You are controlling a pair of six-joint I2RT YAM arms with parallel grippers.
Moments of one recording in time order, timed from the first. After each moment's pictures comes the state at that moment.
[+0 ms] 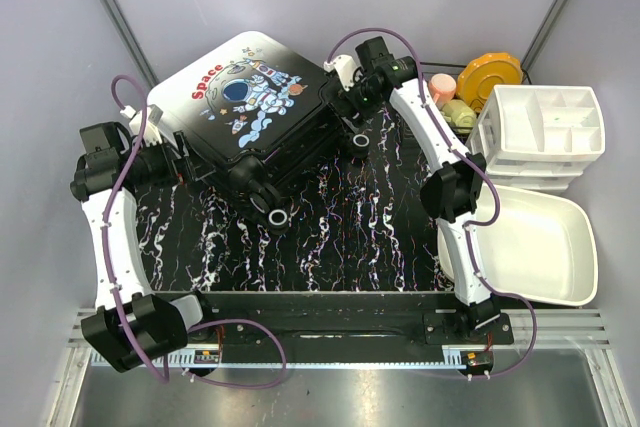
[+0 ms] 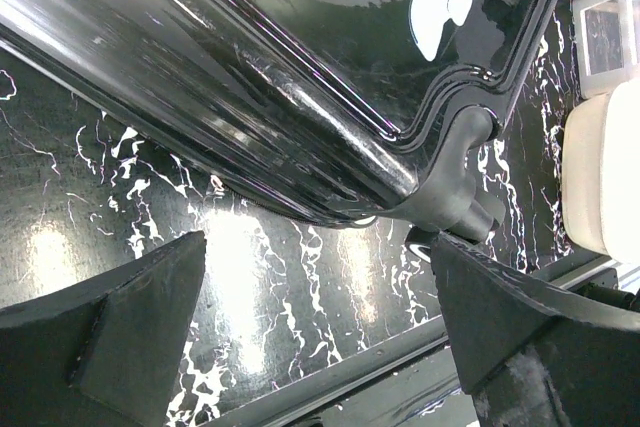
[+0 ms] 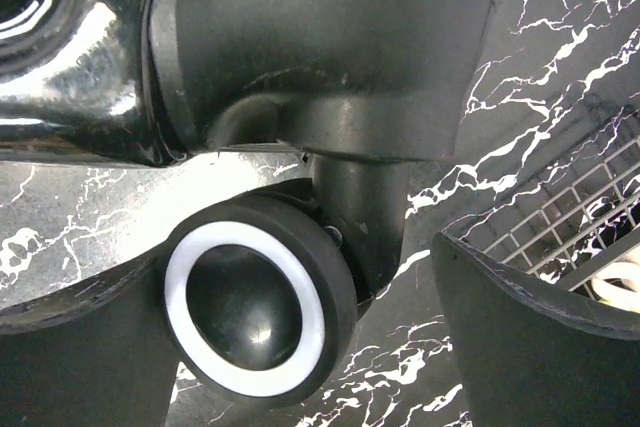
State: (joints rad) left arm 0.39 1.14 1.22 -0.93 0.75 0.05; right arm 0.44 2.37 2.58 -1.17 -0.17 -0.44
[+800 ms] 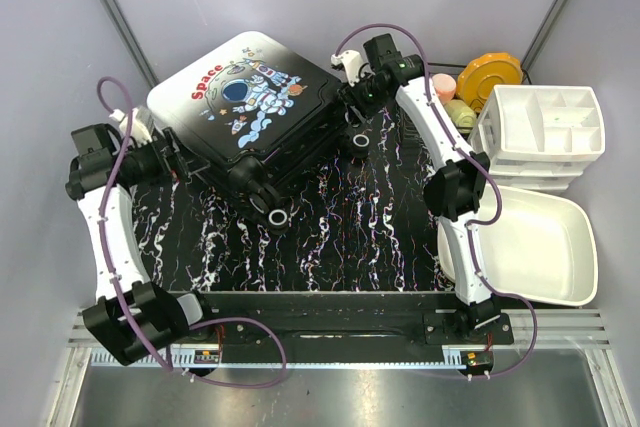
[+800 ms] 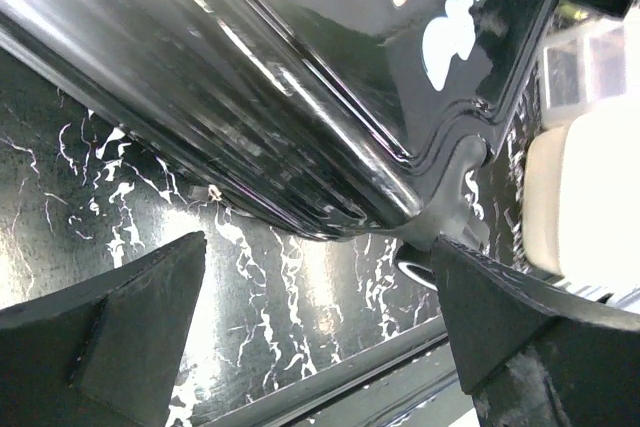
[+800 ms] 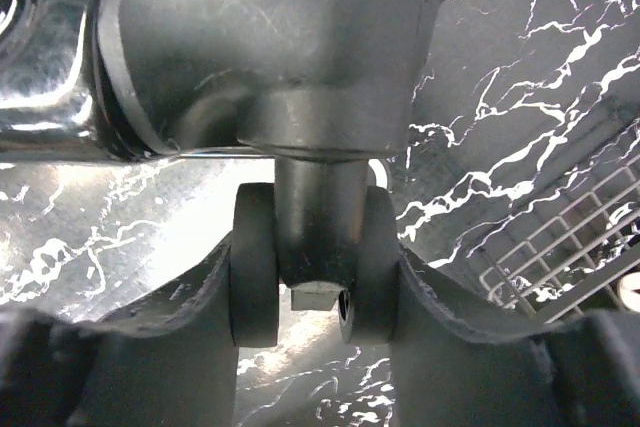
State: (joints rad) left arm 0.43 1.18 1.21 -0.90 0.81 -0.01; right arm 0.41 2.37 2.57 -1.14 -0.26 -0.40
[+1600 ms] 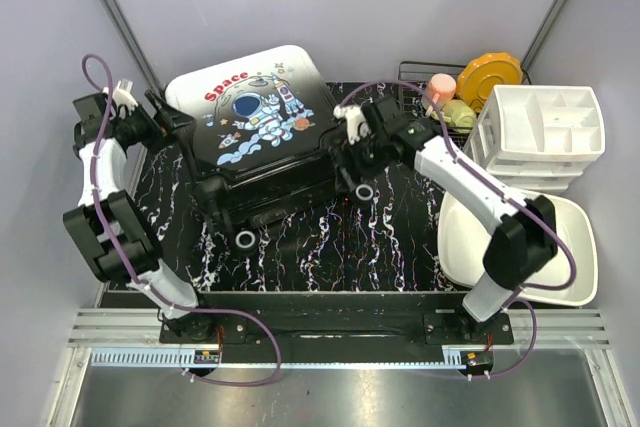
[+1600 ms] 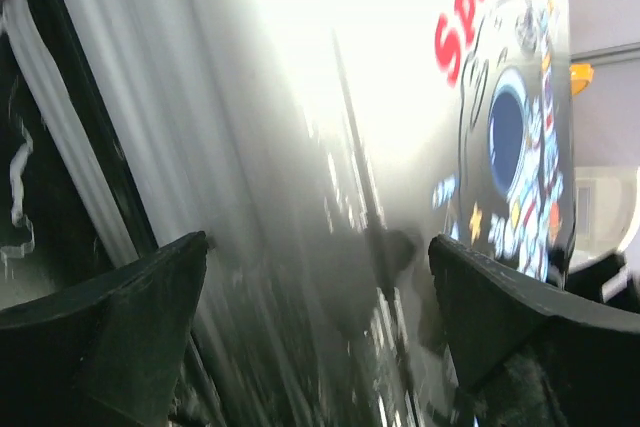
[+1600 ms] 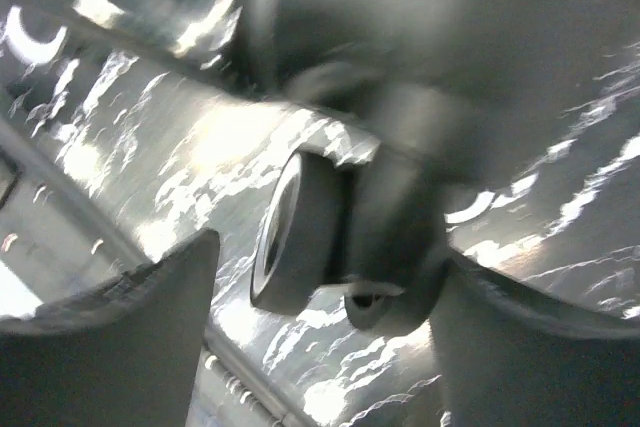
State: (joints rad) left arm 0.48 1.62 1.33 -0.46 0.88 -0.37; right arm 0.56 1.70 1.55 -0.74 -0.24 -0.01
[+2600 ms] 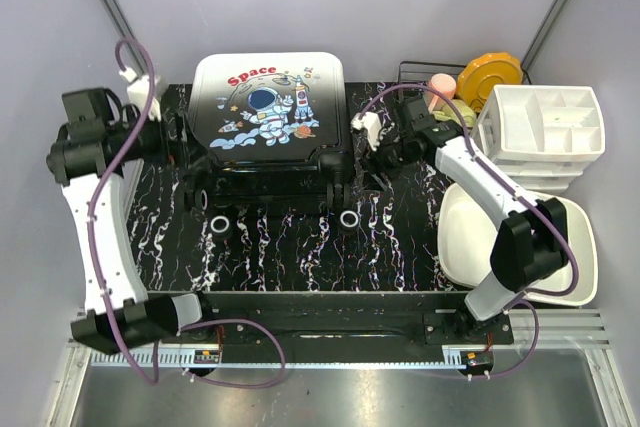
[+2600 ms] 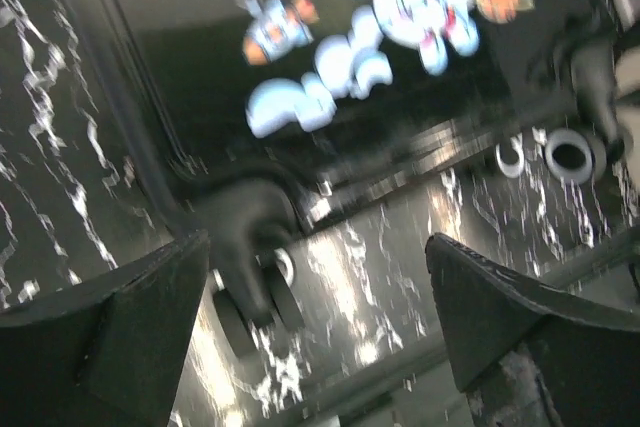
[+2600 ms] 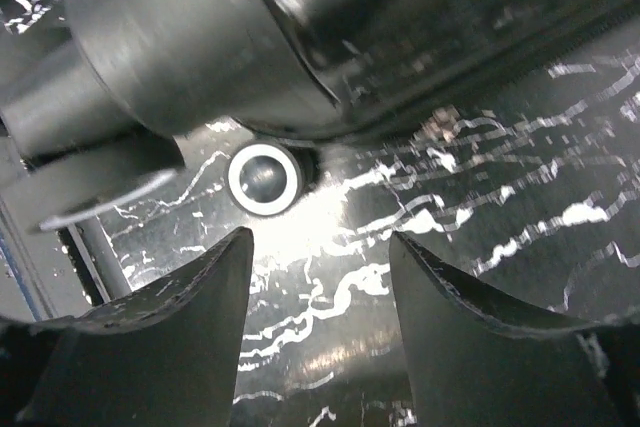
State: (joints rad) left arm 0.30 1.30 1.67 -1.12 0.68 0.23; right arm 0.41 1.60 1.39 -0.79 -0.57 -0.47
